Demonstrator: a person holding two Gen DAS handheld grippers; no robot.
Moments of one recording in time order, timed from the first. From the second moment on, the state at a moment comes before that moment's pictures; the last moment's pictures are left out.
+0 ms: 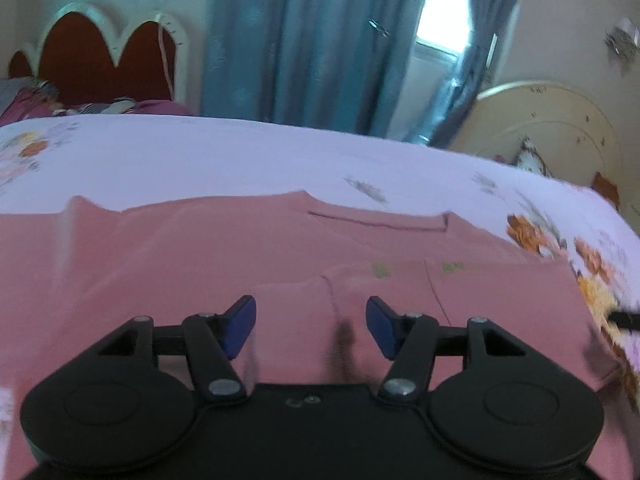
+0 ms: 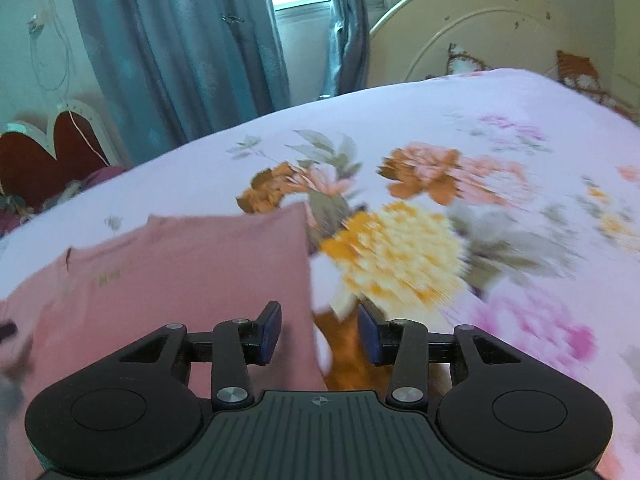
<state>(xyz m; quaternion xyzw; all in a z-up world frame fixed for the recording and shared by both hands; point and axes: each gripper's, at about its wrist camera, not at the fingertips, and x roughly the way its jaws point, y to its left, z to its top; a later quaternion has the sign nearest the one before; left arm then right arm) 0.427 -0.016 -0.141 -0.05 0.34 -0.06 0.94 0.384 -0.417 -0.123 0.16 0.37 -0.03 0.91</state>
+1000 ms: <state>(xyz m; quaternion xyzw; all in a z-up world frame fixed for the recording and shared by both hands) 0.427 -0.019 -0.152 -0.02 0.39 -0.03 0.92 0.431 -0.389 -0.125 0.13 0.35 0.00 0.93</state>
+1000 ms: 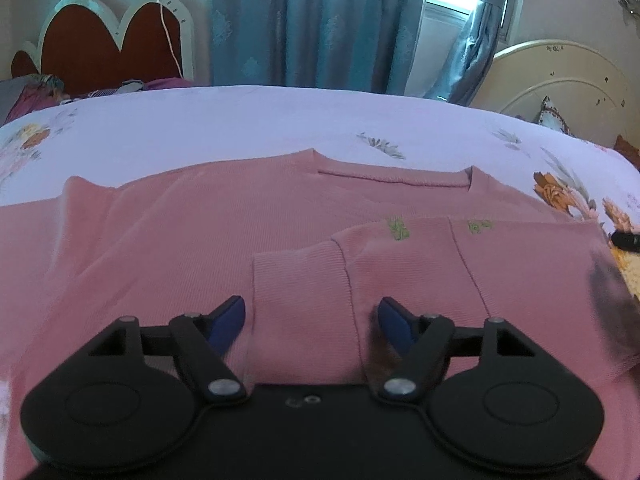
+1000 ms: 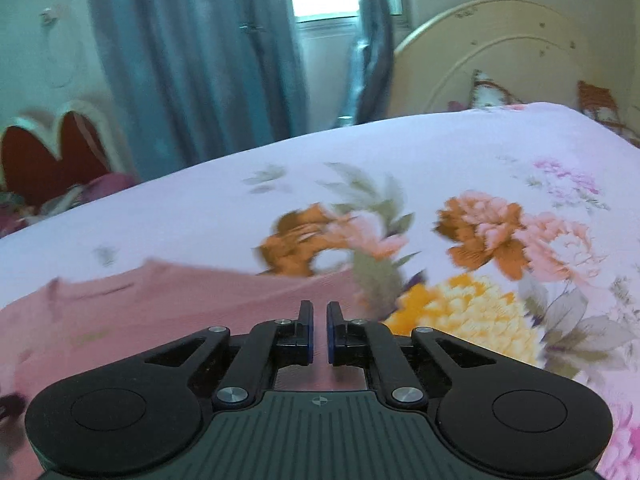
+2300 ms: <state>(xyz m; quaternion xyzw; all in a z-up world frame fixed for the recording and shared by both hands) 0.360 0.188 -0.116 -0.09 0.38 0.08 0.92 0.415 -0.114 -0.118 0.03 0.41 0.16 0.90</state>
